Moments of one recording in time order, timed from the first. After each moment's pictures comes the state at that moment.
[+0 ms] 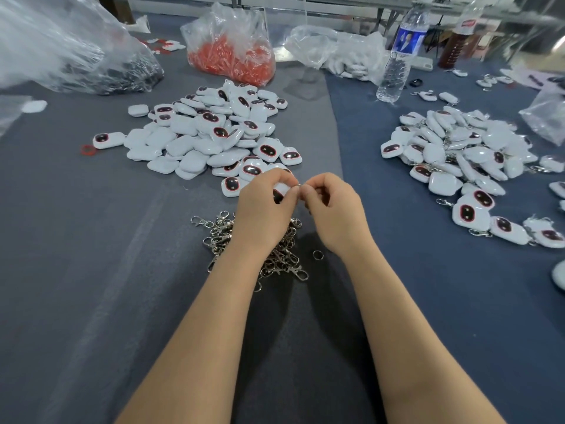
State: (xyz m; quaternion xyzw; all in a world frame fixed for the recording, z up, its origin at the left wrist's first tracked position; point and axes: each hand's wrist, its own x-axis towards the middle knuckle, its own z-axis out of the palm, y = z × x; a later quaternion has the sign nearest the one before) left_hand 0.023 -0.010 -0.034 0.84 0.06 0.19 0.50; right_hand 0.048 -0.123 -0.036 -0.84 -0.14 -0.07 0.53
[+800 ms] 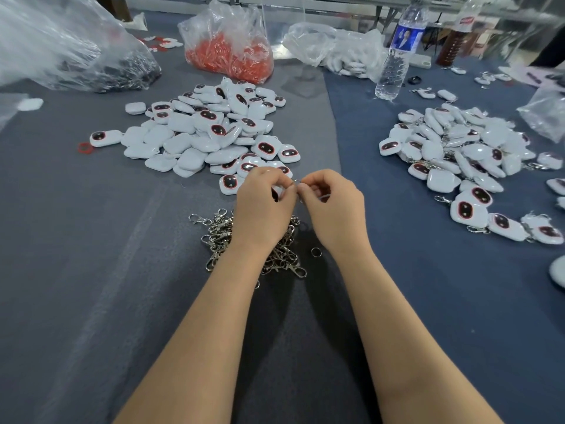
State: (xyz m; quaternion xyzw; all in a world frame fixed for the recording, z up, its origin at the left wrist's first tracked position) left_hand 0.027 -0.010 -0.040 0.87 0.05 0.23 0.43; right_hand 0.049 -0.119 -0.041 -0.85 -0.12 -0.14 0.49
